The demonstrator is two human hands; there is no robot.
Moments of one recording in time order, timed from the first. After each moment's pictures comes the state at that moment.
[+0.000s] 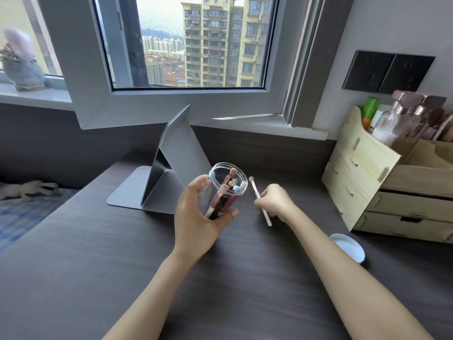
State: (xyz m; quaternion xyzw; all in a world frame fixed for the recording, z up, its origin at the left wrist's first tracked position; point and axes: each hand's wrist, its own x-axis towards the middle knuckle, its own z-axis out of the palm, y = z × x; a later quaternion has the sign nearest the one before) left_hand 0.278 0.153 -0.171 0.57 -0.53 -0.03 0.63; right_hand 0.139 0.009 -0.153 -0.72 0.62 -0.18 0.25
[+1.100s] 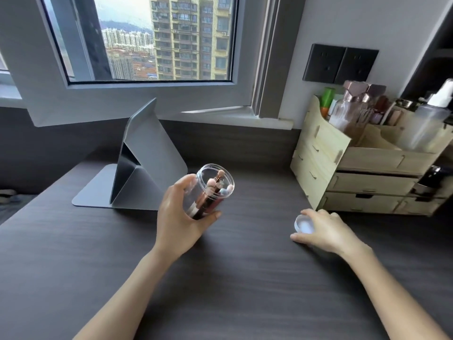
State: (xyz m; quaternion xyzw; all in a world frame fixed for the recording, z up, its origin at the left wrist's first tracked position) left_hand 0.262 0.158 -0.174 0.57 -0.58 -0.05 0.58; right_hand -0.019 0.094 -0.150 -0.72 0.69 -0.01 0.13
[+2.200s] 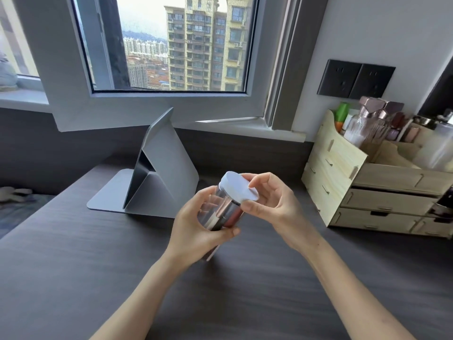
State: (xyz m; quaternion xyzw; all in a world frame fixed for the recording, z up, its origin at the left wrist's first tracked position) left_hand 0.260 0.170 -0.155 0.51 -0.60 -0.21 0.58; right_hand 0.088 0.112 -0.105 -0.71 0.23 -0.42 0.51
